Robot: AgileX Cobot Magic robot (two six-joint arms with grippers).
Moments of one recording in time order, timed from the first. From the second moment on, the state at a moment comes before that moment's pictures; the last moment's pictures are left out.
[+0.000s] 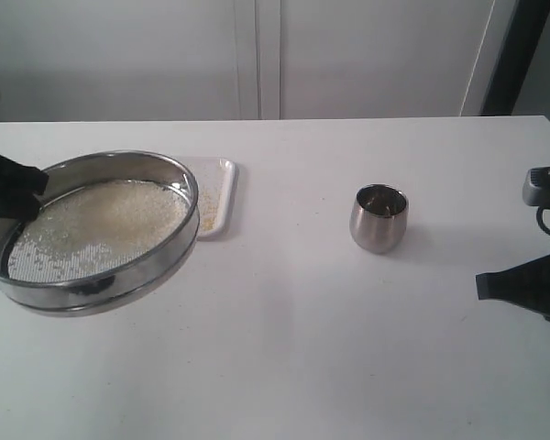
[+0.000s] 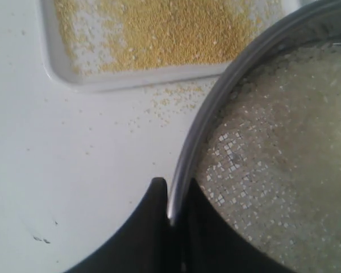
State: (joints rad) left arm -0.01 1.49 -1.01 -0.48 0.71 0.51; right arm 0.13 1.17 -0.55 -0.07 0.43 0.18
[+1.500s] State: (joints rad) left arm -0.19 1.64 -0.77 -0.49 0.28 0.46; right arm 0.13 1.17 -0.55 -0.07 0.43 0.18
